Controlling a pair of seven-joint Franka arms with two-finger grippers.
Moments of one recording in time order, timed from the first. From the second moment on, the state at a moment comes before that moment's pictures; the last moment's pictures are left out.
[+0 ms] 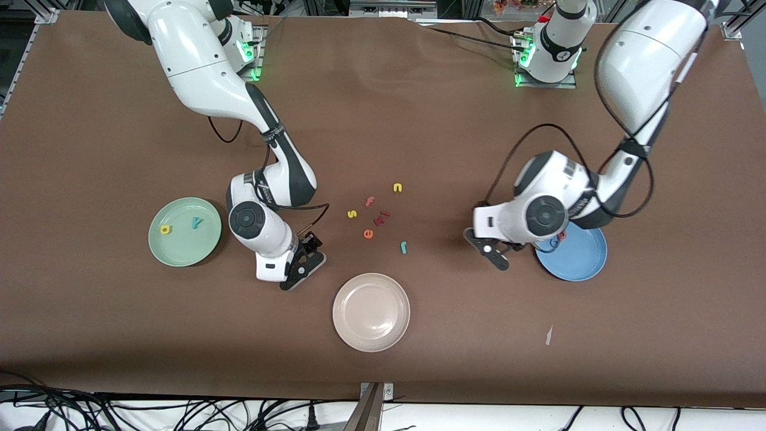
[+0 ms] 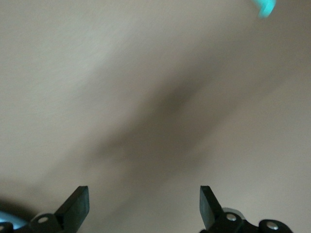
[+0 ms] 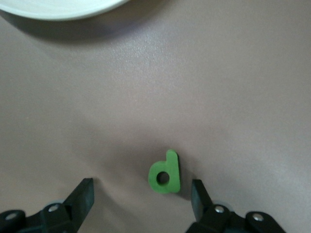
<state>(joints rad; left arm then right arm) 0.03 0.71 -0.54 -1.60 0.25 2.01 0.08 0.49 0.87 -0.09 -1.44 0.18 2.39 -0.42</state>
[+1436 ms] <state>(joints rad) -0.26 0.85 -0.37 -1.47 0.27 2.39 -0.58 0.49 0.88 -0.09 -1.42 0.13 2.38 -0.49</state>
